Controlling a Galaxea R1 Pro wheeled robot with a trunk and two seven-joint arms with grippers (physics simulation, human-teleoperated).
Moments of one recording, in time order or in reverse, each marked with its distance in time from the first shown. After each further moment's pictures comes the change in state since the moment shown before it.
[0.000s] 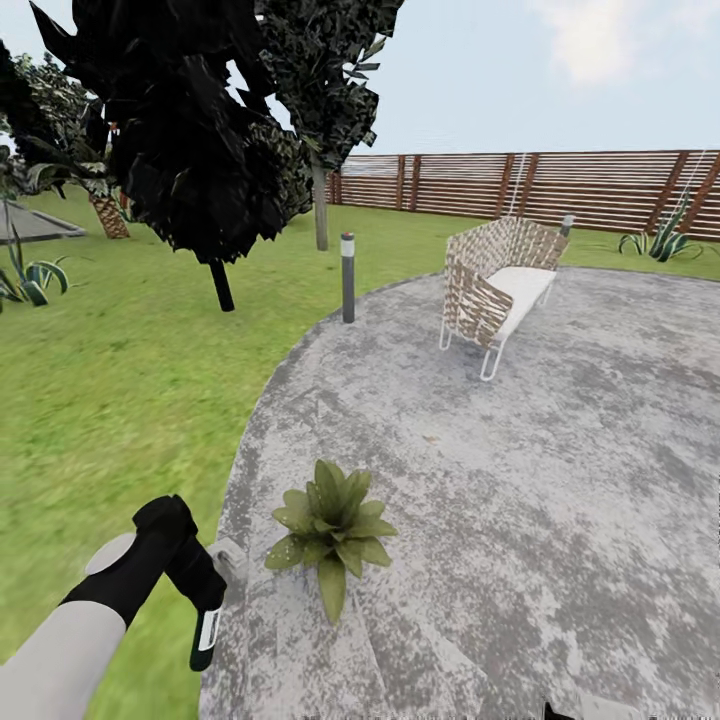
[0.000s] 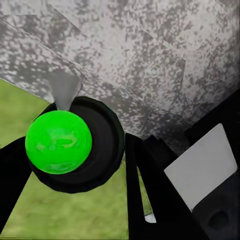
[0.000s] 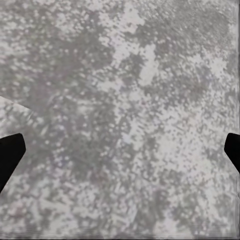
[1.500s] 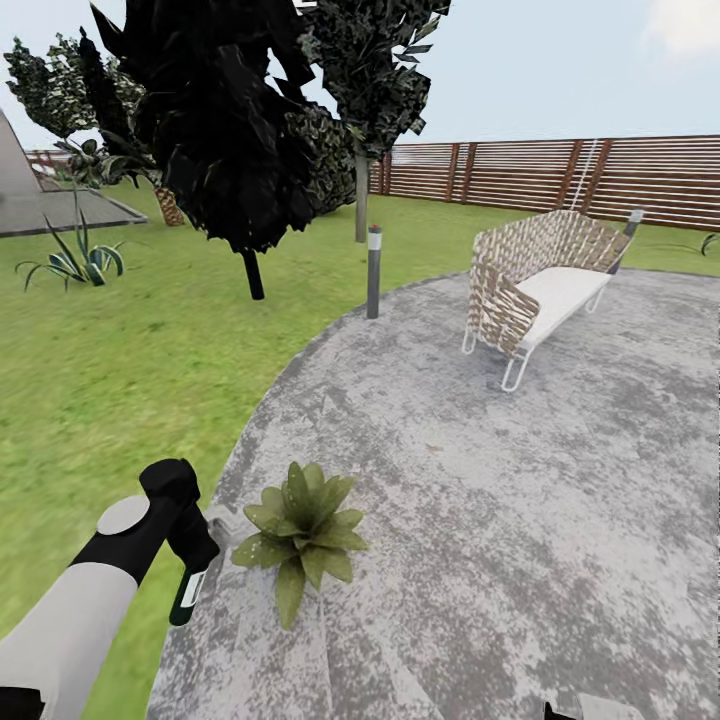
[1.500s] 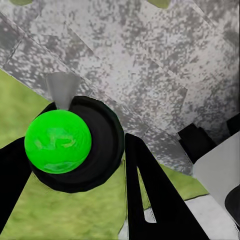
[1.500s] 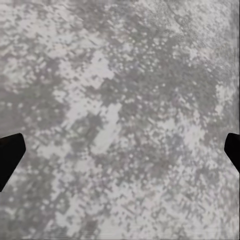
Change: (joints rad) left arm -0.103 -0.015 0.002 -0.038 -0.279 0.016 -0.113; right arm 0.000 0.000 0.000 0.000 0.000 0.000 0.000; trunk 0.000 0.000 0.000
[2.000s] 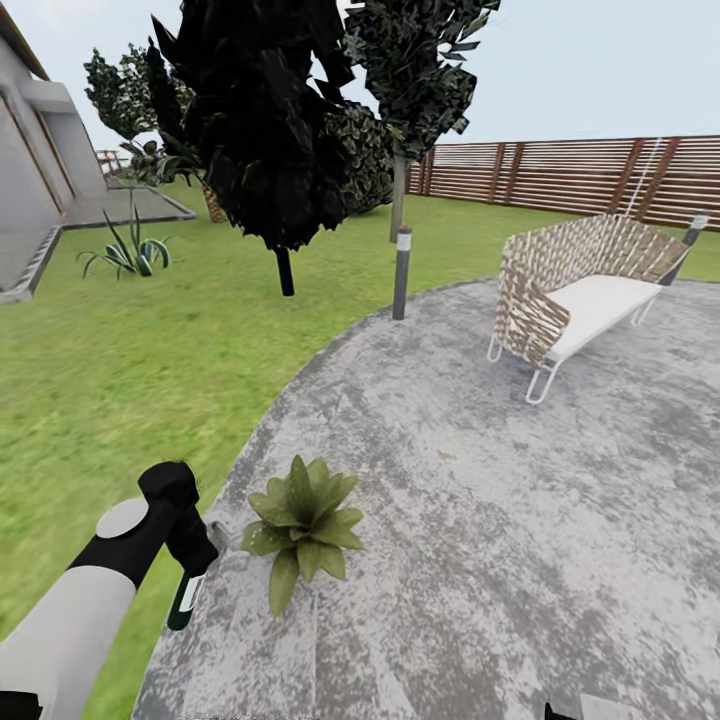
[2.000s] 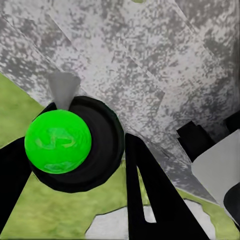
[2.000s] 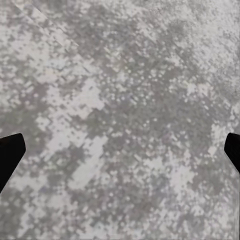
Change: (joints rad) left arm 0.010 0.003 0.002 0.001 0.001 0.000 0.000; right arm 0.000 0.000 0.000 0.000 0.000 0.000 0.000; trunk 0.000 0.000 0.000
